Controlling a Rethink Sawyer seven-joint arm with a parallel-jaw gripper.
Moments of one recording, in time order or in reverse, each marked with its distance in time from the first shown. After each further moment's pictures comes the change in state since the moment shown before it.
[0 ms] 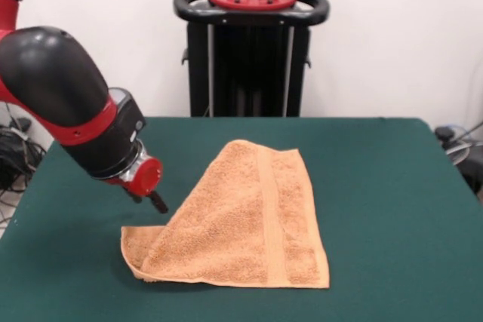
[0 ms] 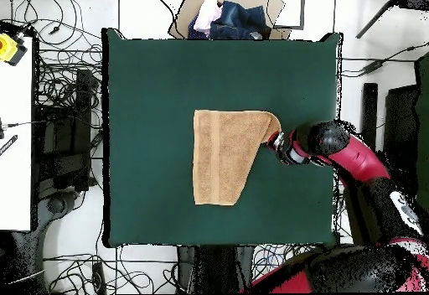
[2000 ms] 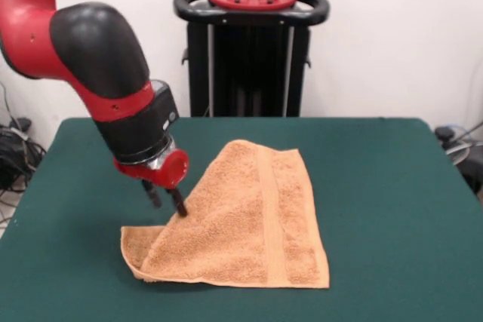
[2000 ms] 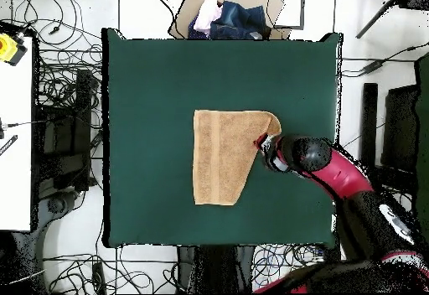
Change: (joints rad) arm 0.015 -0.095 0.008 0.222 0.040 -0.398 0.000
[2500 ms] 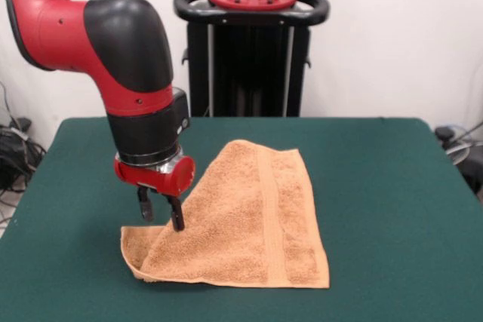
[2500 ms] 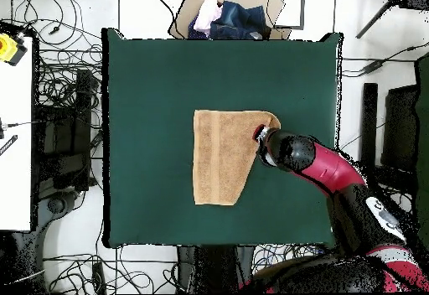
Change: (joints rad) arm 0.083 -0.028 -0.049 0.000 -0.023 -0.112 0.000
